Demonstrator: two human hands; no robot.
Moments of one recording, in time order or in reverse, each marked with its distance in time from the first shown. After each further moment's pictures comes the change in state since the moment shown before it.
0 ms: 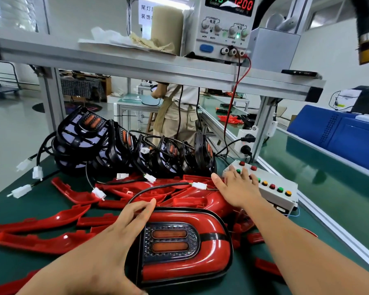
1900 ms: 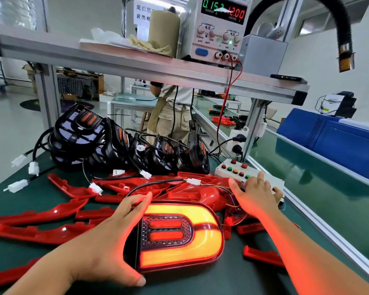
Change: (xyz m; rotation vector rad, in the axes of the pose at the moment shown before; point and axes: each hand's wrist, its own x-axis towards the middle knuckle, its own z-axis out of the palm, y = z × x) left_hand 0.086 -0.149 -0.013 0.544 -0.333 0.350; right_hand -0.046 0.045 -0.001 0.037 0.145 0.285
